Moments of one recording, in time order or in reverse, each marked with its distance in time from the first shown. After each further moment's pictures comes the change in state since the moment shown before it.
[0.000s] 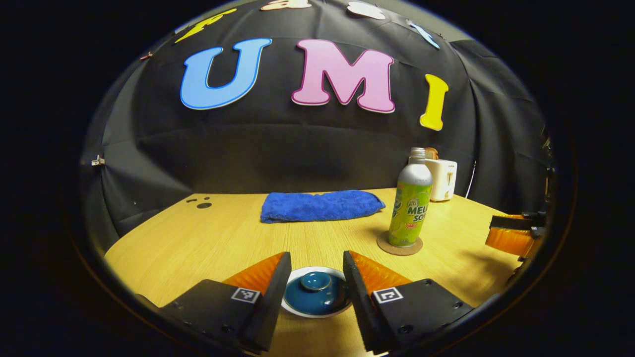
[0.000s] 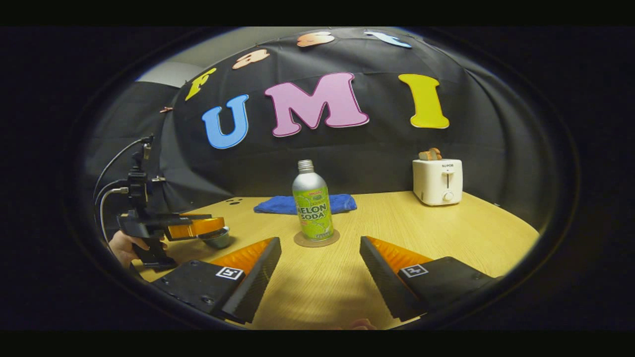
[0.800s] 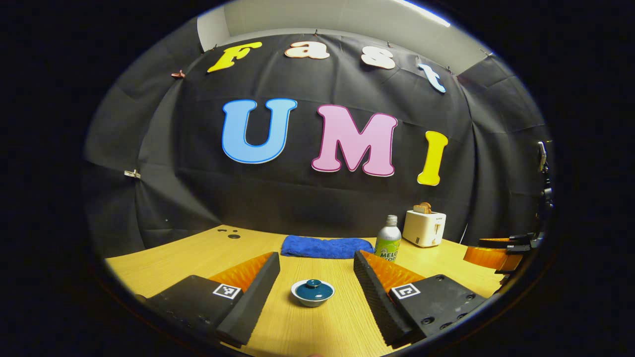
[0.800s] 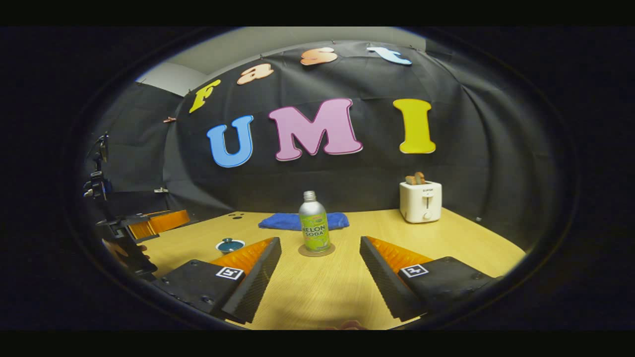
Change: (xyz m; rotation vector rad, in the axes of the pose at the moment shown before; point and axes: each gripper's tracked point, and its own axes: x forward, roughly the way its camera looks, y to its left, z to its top) left arm -0.155 -0.009 0.068 -0.081 -0.278 0.107; right arm -0.089 0.003 0.062 -0.032 -0.142 -0.066
